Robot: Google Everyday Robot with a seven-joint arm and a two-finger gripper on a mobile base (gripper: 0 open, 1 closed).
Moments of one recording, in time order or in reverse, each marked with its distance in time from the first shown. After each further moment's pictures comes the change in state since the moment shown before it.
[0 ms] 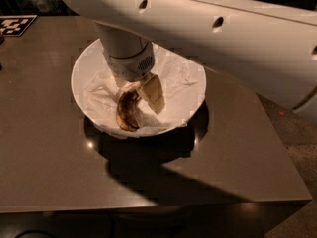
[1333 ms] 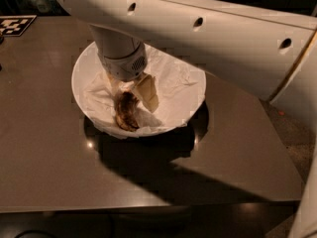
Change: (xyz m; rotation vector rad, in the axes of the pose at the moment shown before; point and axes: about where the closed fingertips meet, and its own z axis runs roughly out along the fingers) arm -0.003 -0.021 0.013 -0.010 -0.017 -0.049
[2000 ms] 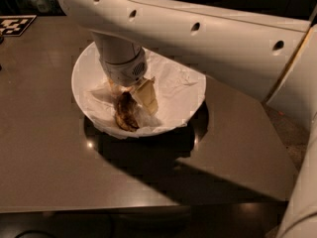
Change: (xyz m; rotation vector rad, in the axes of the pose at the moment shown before) arm -0.003 -0.001 0.016 -0.011 -0.025 -0.002
